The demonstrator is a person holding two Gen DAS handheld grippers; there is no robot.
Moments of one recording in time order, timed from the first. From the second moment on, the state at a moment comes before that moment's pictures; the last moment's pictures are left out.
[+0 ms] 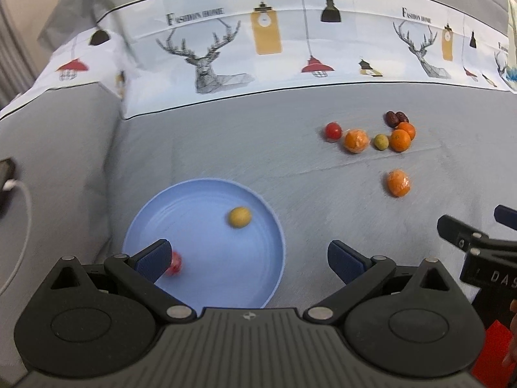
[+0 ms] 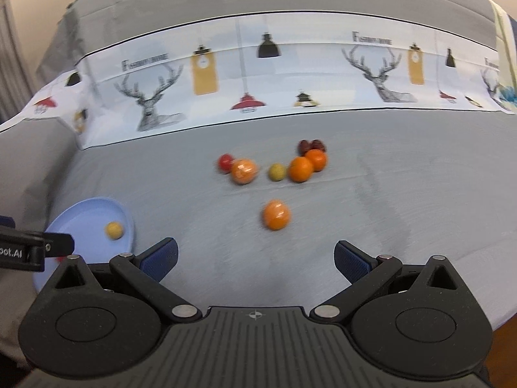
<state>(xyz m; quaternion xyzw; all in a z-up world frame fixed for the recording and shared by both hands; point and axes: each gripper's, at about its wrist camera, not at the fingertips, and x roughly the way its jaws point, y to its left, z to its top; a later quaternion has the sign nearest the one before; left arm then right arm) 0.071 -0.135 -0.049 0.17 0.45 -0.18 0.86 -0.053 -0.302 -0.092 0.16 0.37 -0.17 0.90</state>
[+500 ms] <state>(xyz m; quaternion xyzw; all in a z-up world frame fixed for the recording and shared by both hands) 0.115 -0.223 -0.094 0.19 0.45 -0.22 0.84 -0.017 -0.383 -0.134 0.15 0.36 -0.24 0.89</state>
